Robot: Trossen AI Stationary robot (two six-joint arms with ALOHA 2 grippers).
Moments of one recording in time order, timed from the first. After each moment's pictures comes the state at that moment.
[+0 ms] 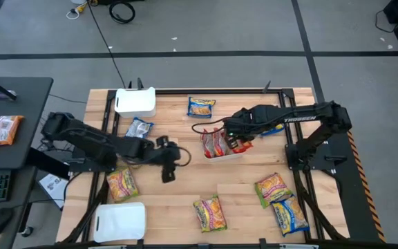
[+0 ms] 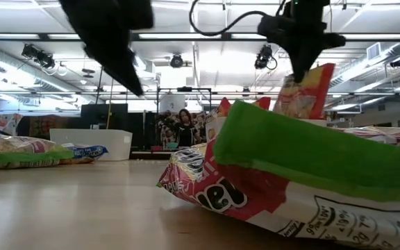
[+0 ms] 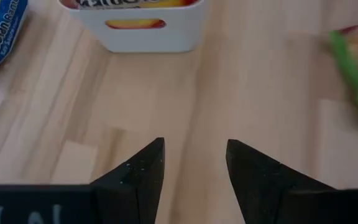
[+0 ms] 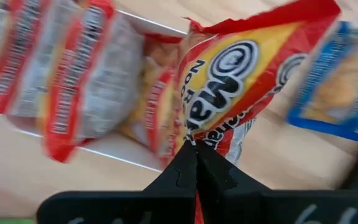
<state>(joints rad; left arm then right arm) -0.22 1.45 0.95 -0.48 -0.30 -0.33 -0.01 1.55 1.40 -1.29 0.22 1.07</state>
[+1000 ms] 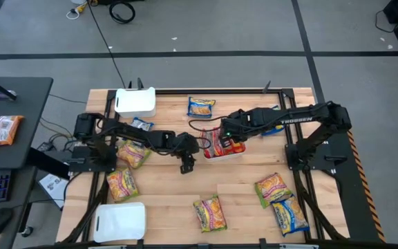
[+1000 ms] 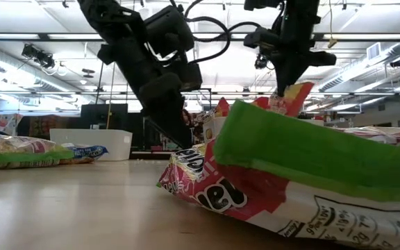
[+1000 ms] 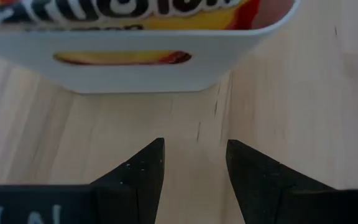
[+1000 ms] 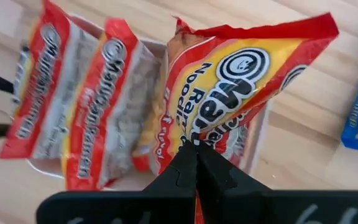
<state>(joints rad) 0.00 1.79 0.98 -0.11 -0.02 -0.14 -0.04 1.55 1.29 -1.06 0.24 1.12</state>
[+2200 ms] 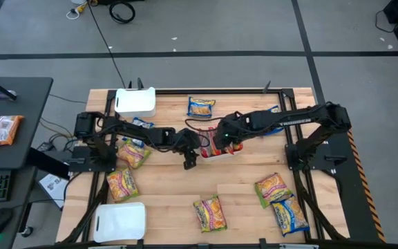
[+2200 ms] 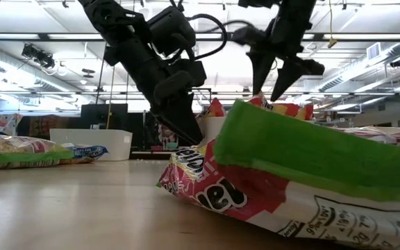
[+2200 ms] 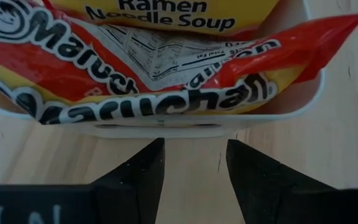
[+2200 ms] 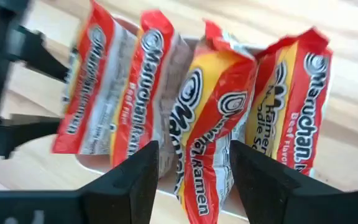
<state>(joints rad) 0.04 1.79 0.99 -0.05 -0.05 -0.17 -0.02 1.55 1.24 -0.88 0.22 1.13</state>
